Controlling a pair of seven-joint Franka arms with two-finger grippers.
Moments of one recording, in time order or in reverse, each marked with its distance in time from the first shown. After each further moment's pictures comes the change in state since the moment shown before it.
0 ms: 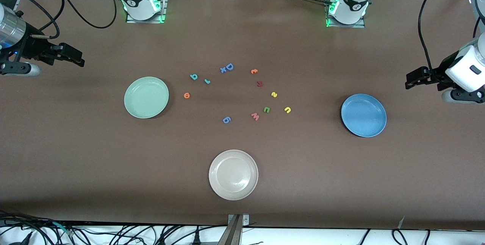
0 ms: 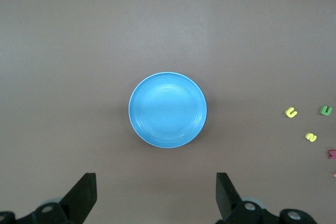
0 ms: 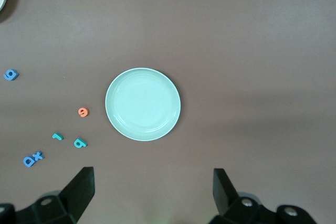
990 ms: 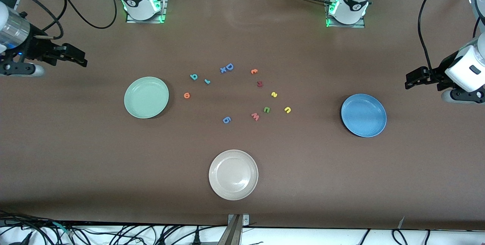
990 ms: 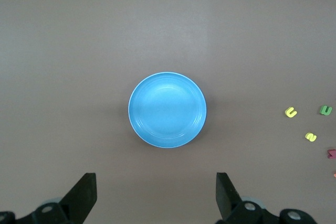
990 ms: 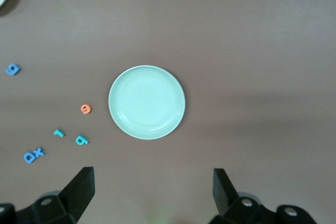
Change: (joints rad) left arm -0.002 0.000 0.000 0.000 0.000 0.000 0.000; right arm 0.037 0.012 0.007 -0.009 -0.001 0.004 0.002
